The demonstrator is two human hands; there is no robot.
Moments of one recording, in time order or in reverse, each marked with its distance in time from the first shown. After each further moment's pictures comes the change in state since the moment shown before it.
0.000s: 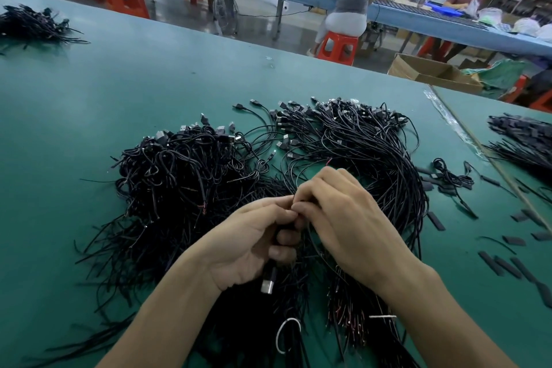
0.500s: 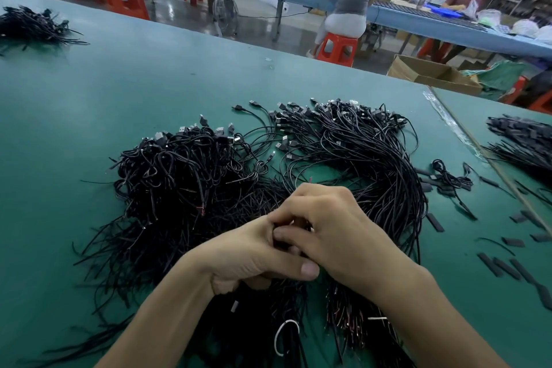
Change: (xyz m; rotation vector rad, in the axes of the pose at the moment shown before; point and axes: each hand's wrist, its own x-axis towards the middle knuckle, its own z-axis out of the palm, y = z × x) left_hand -0.007 -0.005 -0.008 0.520 -0.012 -0.107; right_hand 0.004 -0.010 0.002 0.229 -0.153 0.016
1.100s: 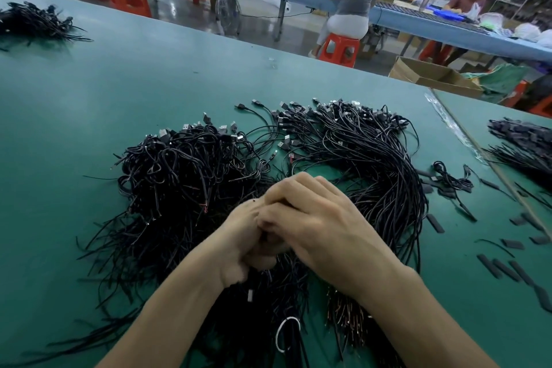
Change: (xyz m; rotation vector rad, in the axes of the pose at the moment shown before) left_hand 0.010 0.005 0.004 -0.265 0.454 -0.079; right_hand 0.003 -0.012 0.007 -0.419 0.158 -0.413
